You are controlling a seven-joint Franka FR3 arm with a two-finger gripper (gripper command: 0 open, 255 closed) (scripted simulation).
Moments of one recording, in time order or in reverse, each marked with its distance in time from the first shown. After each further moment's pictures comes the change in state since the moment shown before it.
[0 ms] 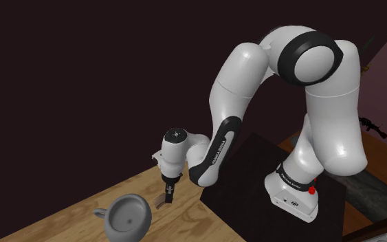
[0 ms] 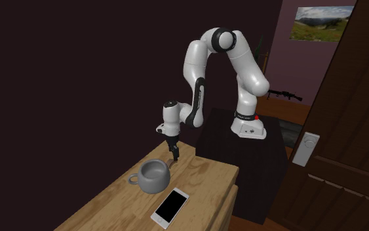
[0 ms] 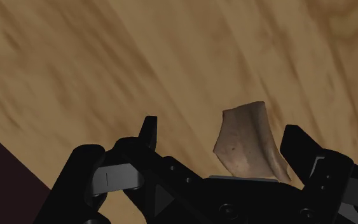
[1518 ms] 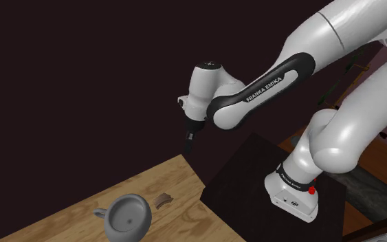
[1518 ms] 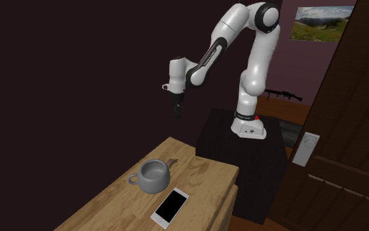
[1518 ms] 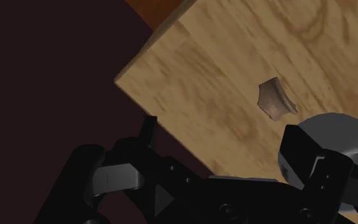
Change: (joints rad) arm -0.265 -0.697 0.108 -0.253 0.384 -0.398 -0.272
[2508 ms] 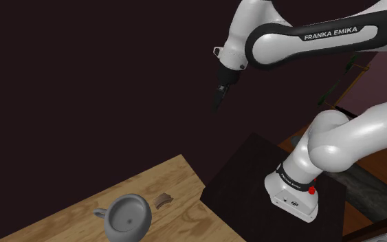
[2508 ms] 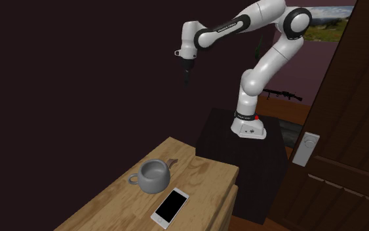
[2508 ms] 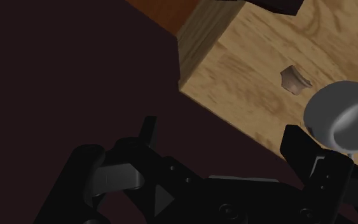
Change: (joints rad) arm -0.105 -0.476 -0.171 0.019 -0.004 -0.472 -0.035
